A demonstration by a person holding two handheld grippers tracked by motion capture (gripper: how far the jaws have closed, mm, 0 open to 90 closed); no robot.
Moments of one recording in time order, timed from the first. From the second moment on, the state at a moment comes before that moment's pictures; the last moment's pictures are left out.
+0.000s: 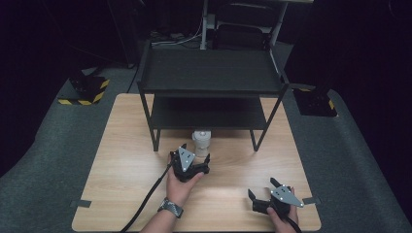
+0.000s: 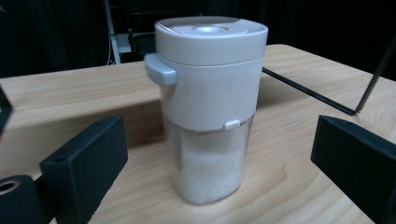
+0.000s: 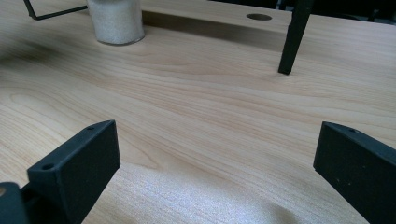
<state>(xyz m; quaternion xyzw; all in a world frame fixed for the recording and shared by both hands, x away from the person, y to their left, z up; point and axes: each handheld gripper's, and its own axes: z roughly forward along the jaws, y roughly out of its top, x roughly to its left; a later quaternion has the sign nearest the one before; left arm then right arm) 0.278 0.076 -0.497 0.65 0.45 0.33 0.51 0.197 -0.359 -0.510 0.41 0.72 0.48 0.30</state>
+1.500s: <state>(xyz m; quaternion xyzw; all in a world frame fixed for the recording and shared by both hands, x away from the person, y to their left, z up) 0.307 0.071 -0.503 0.65 0.44 0.34 0.52 0.196 -0.361 -0.511 0.41 0.71 0.48 0.30</state>
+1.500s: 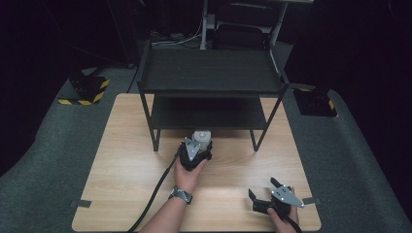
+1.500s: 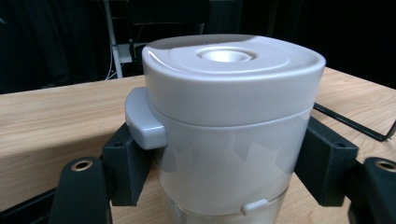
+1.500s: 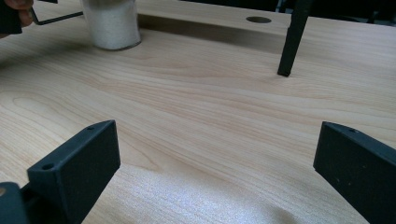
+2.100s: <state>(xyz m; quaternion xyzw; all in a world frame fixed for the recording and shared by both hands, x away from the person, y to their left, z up) 0.290 0.088 -0.491 0.65 0.39 0.34 0.55 0.196 -0.360 -0.511 0.41 0.71 0.48 0.30</state>
